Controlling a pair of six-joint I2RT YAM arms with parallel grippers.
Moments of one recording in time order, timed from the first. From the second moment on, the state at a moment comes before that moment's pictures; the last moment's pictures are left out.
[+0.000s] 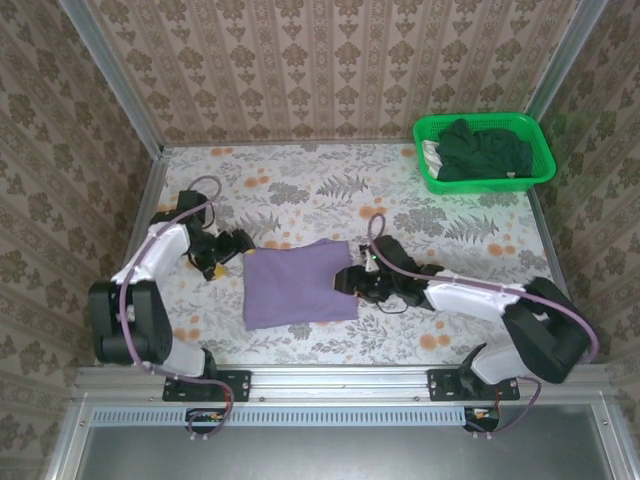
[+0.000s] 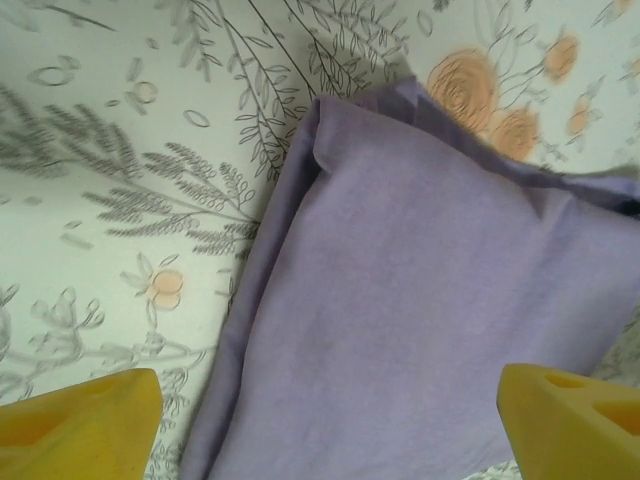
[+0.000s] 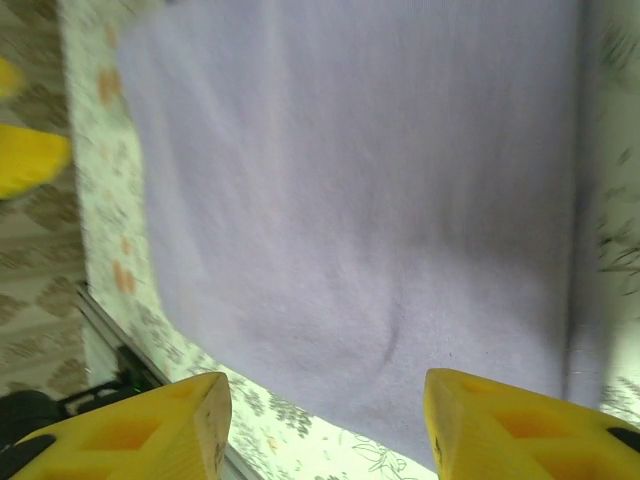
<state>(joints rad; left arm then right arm) -0.06 1.51 1.01 -0.90 0.40 -0.47 0.67 1.36 0.63 -0.01 -0.36 0.93</state>
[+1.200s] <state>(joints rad) 0.09 2.45 2.22 -1.01 0.04 -0.30 0.52 0.95 0.73 -0.60 -0.14 0.78</state>
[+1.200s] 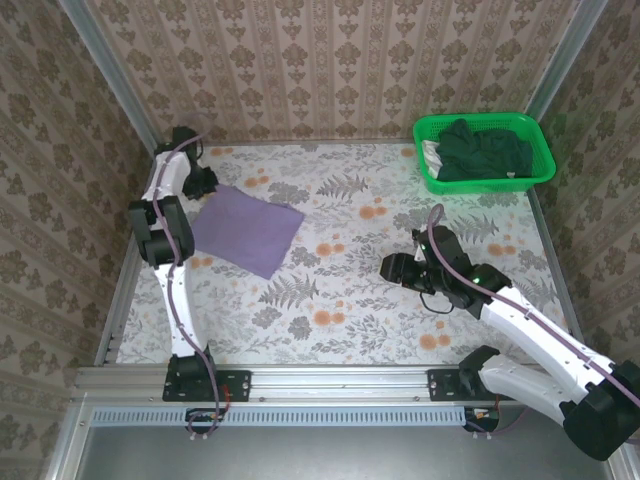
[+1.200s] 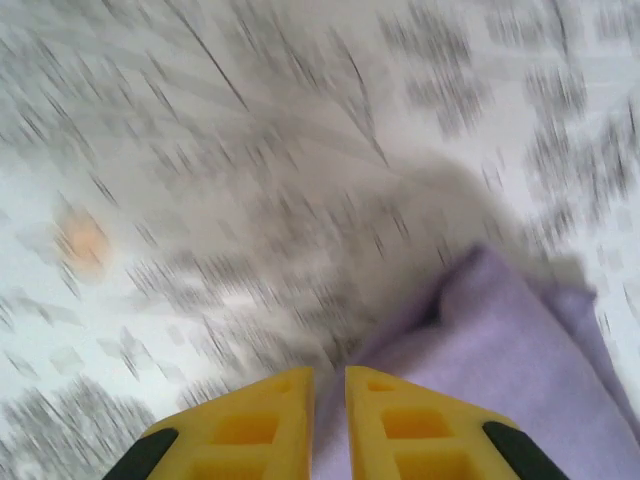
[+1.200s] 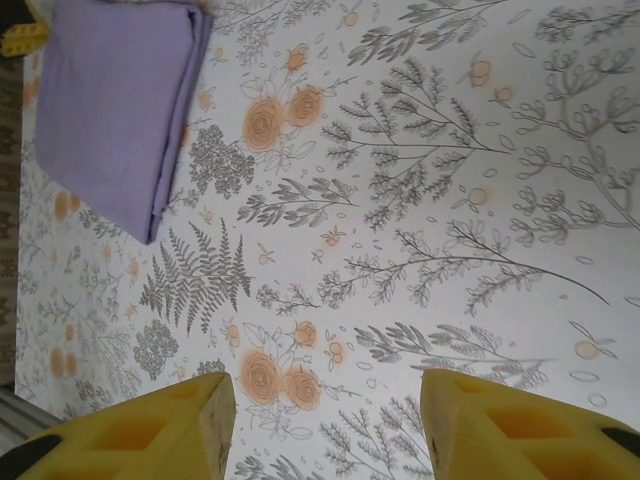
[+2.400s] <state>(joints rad) 0.21 2.44 2.17 -1.00 0.49 -0.02 0.52 1.15 0.90 -0.65 -0.17 0.81</state>
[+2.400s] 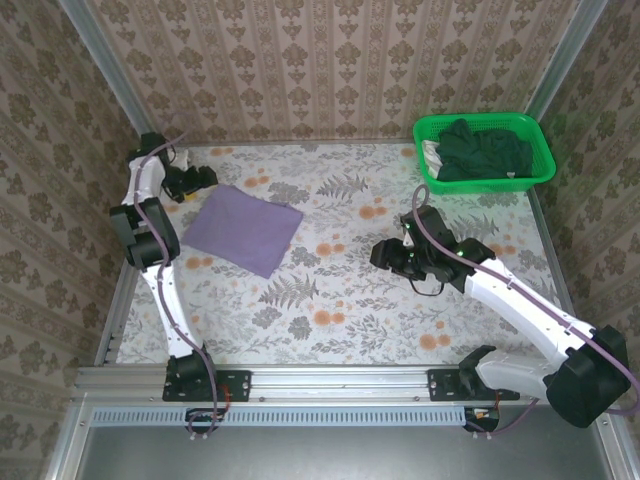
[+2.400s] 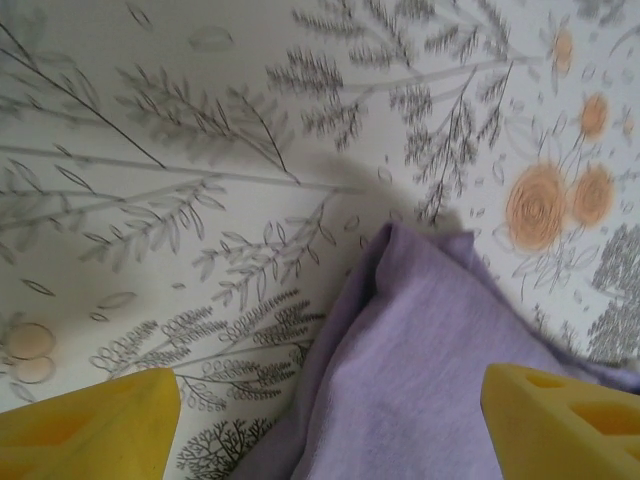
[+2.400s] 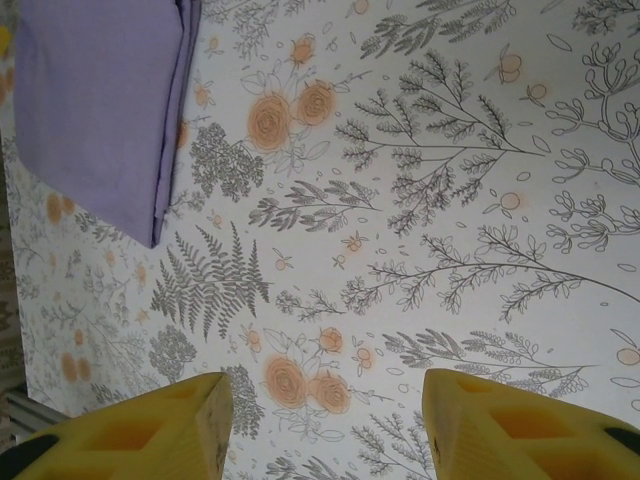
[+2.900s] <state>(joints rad) 0.14 2.49 2.20 -1.04 0.40 0.04 0.52 1.02 0.82 -0.64 -0.17 0.82</state>
